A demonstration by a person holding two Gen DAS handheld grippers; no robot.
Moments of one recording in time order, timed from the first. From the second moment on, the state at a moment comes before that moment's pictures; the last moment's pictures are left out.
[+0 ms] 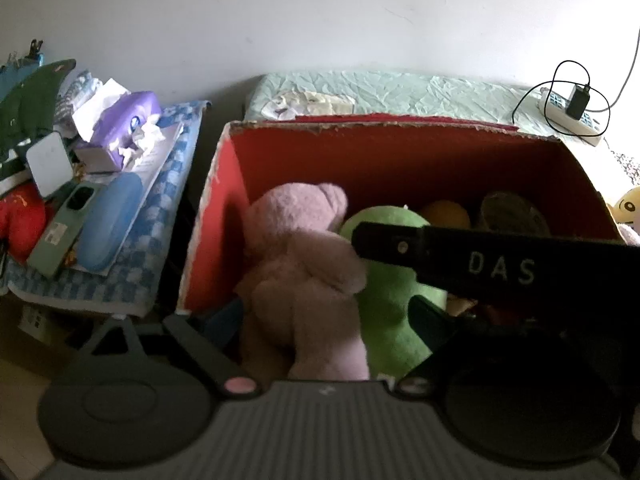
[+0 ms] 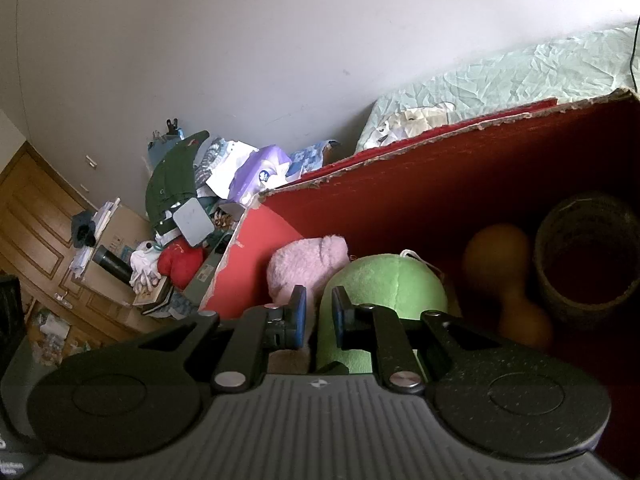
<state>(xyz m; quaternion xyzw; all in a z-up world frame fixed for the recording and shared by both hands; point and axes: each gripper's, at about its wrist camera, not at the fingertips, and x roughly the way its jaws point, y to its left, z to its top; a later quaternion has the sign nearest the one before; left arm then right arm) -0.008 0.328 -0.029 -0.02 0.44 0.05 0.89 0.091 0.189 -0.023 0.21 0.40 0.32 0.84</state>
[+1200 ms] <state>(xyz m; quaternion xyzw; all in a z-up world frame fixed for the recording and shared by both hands) -0.042 0.301 -0.002 -0.01 0.42 0.06 0.90 0.041 0.149 -0.006 0.19 0.36 0.27 0.87</state>
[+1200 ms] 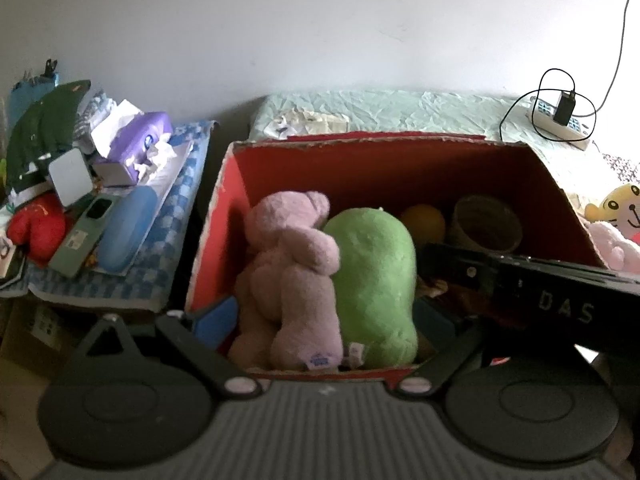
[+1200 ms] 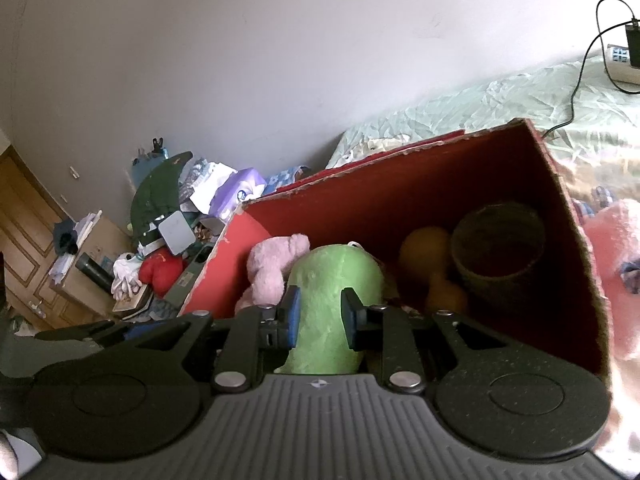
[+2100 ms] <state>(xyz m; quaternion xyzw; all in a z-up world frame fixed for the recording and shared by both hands) -0.055 0.232 0.026 0.00 0.40 -0.01 0.91 0.015 0.066 0.006 0.28 0.31 0.28 0.86</state>
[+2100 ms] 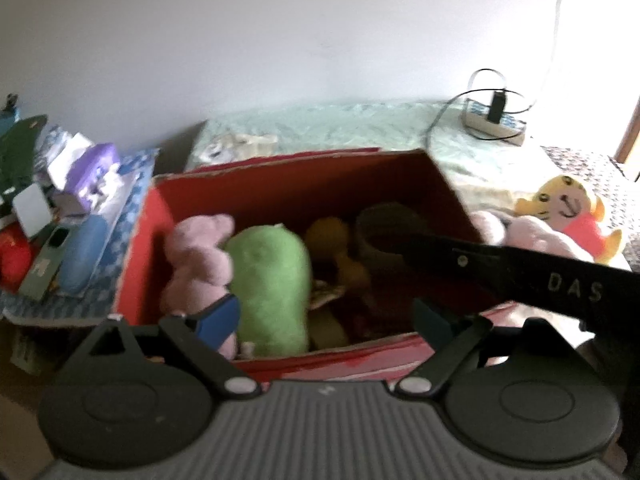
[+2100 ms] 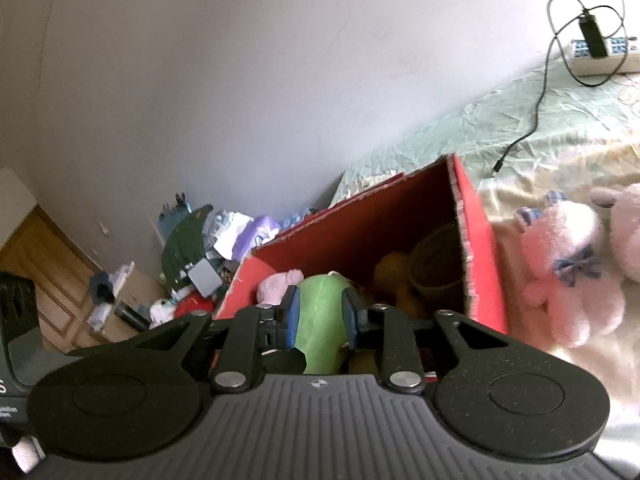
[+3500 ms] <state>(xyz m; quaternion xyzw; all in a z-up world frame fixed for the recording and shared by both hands) 0.059 -0.048 -0.018 -0.06 0.45 -0.24 0.86 0.009 -0.240 -0.030 0.36 0.30 0.06 0.88</state>
